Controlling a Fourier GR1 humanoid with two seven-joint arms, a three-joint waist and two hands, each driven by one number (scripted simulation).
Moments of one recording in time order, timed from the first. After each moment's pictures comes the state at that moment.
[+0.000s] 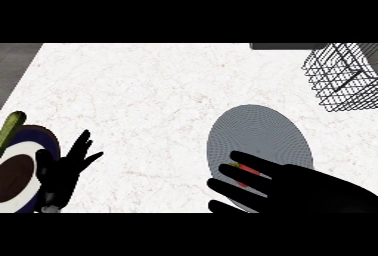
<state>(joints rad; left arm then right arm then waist) 0.07 0.39 -0.20 -1.46 0.30 0.20 0.16 -0.60 -0.69 0.54 -2.23 0.49 0.92 0.08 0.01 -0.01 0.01</state>
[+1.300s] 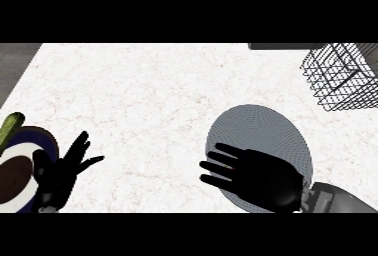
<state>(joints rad) 0.08 0.37 -0.16 -1.45 0.27 0.16 0.18 -0.44 -0.59 0.75 -1.84 0.97 0.50 -0.25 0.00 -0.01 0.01</state>
